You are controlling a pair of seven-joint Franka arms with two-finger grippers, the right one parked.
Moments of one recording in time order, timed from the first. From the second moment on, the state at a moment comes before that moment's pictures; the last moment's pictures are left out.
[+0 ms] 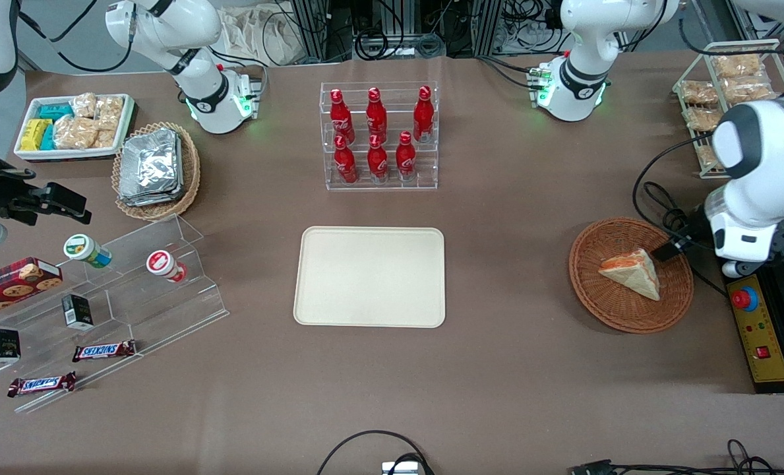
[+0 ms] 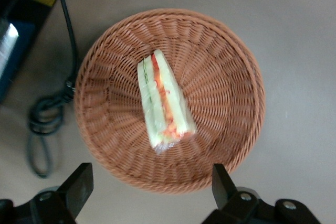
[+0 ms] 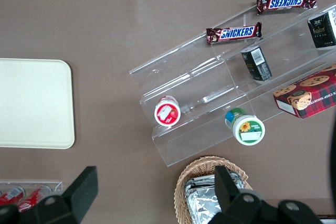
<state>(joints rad) 0.06 0.08 0.02 -2.13 0.01 2.18 -0.60</state>
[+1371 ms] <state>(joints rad) 0.05 0.33 0.02 -2.11 0.00 2.39 -0.77</state>
